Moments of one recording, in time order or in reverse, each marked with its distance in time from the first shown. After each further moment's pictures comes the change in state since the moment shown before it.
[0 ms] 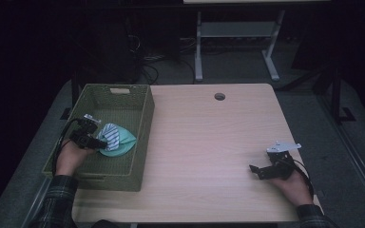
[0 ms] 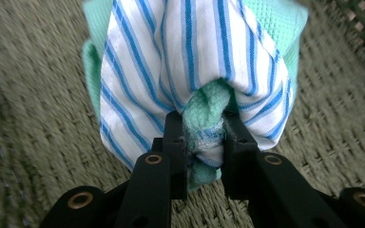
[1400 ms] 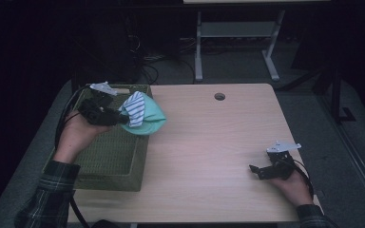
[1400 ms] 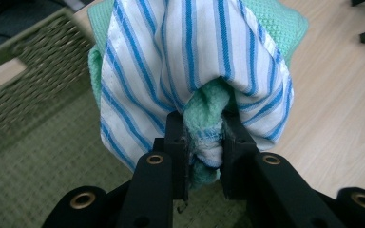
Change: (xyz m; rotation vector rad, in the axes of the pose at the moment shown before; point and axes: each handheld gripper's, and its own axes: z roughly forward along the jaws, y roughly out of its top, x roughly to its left) left arm -0.088 0.073 -0.123 -0.267 -0.116 0.250; right arm 0.000 0.000 0.000 -0.002 0.000 0.002
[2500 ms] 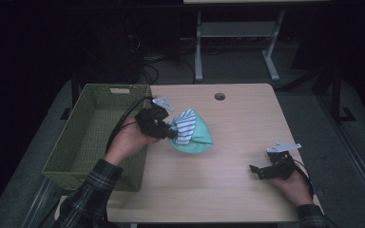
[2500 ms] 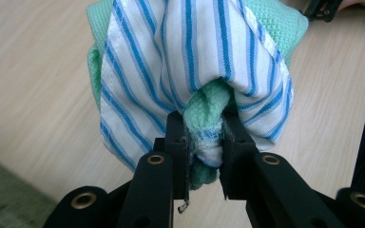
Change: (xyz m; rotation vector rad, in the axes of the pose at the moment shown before) left arm -0.088 0.052 0.080 0.055 -0.222 0.231; right arm 0.000 0.000 0.000 -0.001 -0.001 0.000
